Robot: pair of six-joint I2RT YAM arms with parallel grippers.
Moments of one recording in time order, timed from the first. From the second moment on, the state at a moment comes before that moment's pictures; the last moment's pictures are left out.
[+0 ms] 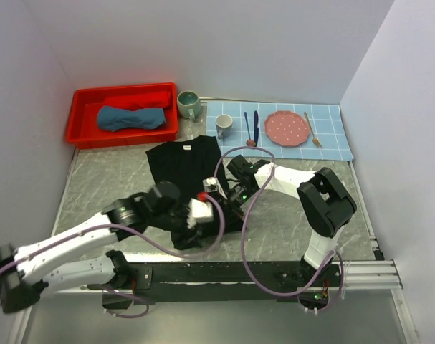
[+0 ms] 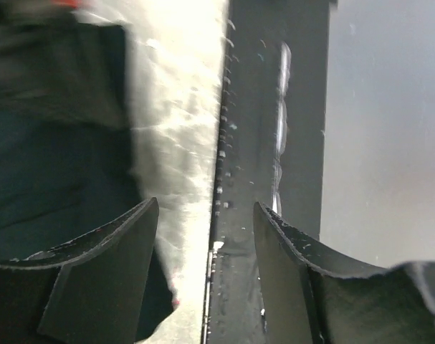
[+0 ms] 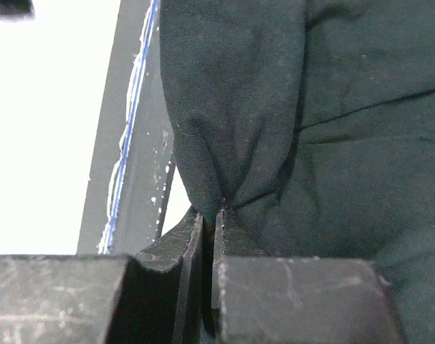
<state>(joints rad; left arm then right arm) -0.97 0.93 0.79 -0.56 0.50 0.19 0.65 1.78 1.07 -0.72 -1.08 -0.77</state>
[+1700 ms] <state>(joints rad) -0.71 1.63 0.91 -0.96 0.56 0.61 0.59 2.29 1.51 -1.32 -1.13 -1.04</state>
